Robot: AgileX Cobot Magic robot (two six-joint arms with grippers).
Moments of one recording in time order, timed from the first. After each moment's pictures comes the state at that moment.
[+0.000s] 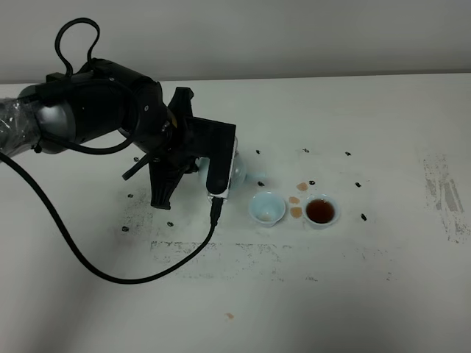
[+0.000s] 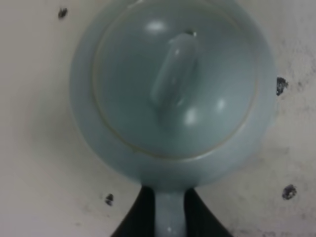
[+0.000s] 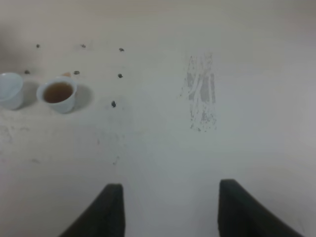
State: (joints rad) left arm -0.51 1.95 -1.39 0.04 0.57 1.30; right arm -0.02 0.01 -0.52 0.03 1.11 -0.03
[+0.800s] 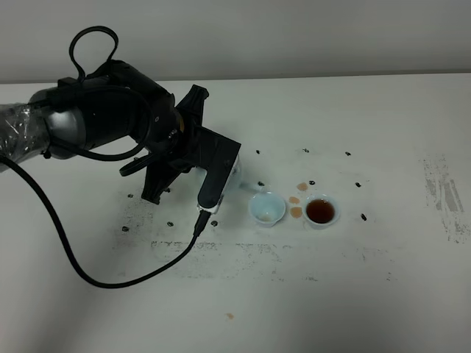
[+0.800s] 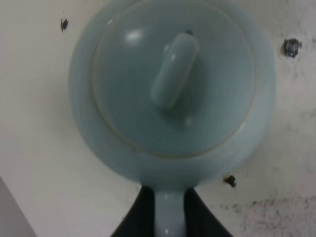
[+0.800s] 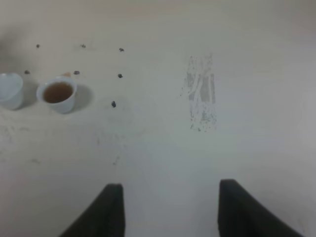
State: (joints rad) left arm -0.55 1.95 -1.39 0.21 0.55 1.38; right arm -0.02 0.01 -0.52 0.03 1.11 -0.03
